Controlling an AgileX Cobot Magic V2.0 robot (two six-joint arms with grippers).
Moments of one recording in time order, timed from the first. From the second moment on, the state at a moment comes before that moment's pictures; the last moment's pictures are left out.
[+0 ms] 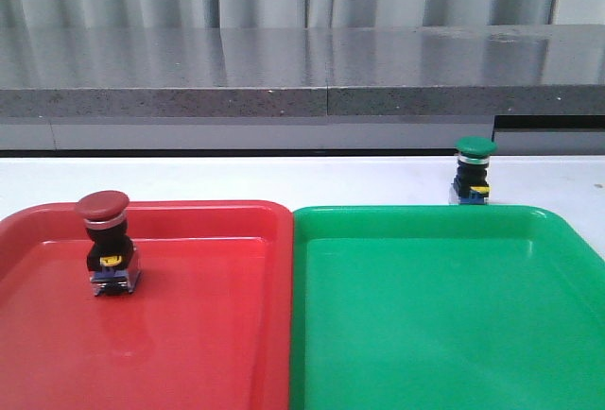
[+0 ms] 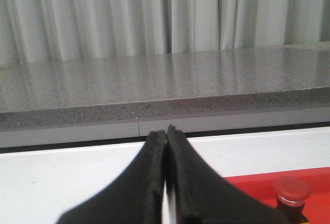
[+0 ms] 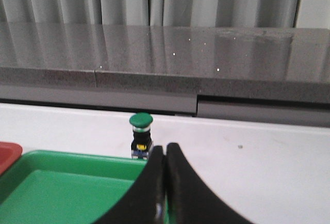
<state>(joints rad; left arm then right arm) -0.07 -0.01 0.00 0.11 0.00 -0.06 0.09 -0.01 0.00 0.09 0.06 -0.07</state>
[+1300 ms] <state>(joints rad) -0.07 -0.01 0.00 0.11 0.00 -0.06 0.09 0.68 -0.66 0.11 0.68 -0.07</state>
